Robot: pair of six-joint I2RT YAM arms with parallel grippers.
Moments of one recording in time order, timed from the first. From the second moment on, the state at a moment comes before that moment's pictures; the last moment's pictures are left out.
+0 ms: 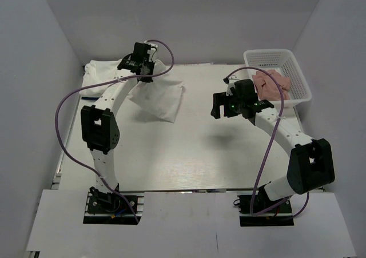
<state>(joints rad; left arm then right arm) -0.30 2.04 1.92 -0.68 -0.12 0.00 0.37 1.46 1.07 -0.35 -0.20 0.13</state>
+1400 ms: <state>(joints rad) 0.04 2.13 2.25 -0.54 -0.30 0.29 0.38 1.54 1.18 -0.35 -0.33 0.13</state>
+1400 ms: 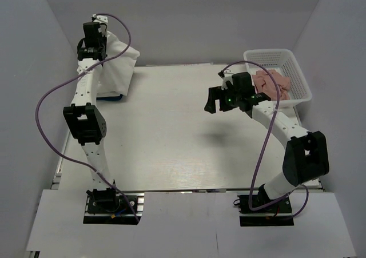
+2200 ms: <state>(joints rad) 0.22 2.36 2.32 -0.45 -0.22 0.17 0.39 1.69 1.28 -0.37 -0.38 0.16</state>
